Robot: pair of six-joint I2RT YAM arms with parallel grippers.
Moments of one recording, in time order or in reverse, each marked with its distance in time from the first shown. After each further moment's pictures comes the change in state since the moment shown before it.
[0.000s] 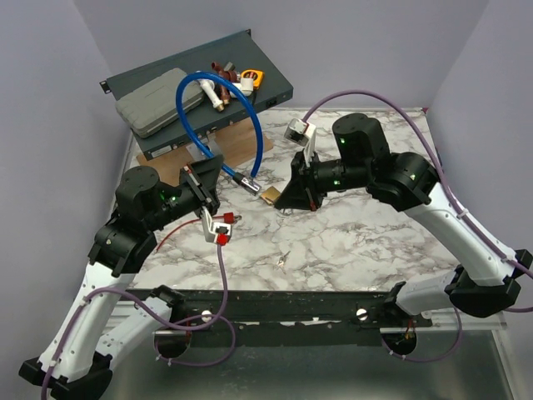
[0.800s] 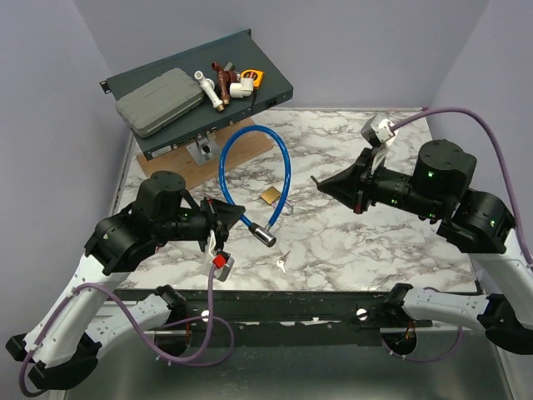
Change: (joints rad) left arm -0.216 0.064 0.127 -0.423 0.133 -0.283; right arm 0.000 -0.326 -0.158 0.108 0.321 -0.026
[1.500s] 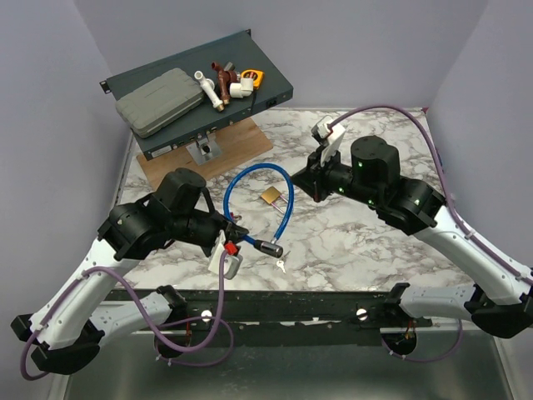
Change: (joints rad) left arm -0.087 0.107 0.066 -0.207 0.070 -0.252; right arm 0.000 0.128 -0.181 0.230 0.135 -0.008
